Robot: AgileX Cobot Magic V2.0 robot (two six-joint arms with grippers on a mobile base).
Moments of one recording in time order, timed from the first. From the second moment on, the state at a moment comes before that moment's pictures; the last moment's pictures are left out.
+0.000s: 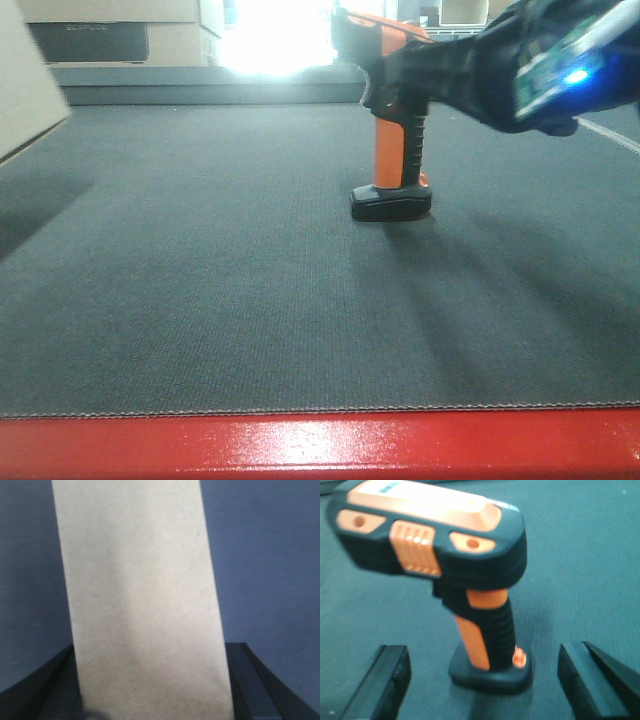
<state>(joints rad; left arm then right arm) 0.23 1.64 -1.64 -0.22 1.22 0.31 0.41 1.52 -0.69 0.43 -0.46 -0.12</state>
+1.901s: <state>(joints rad) 0.17 1.39 -1.53 -0.20 1.17 0.30 -0.01 0.75 -0.61 0.17 0.23 -0.22</state>
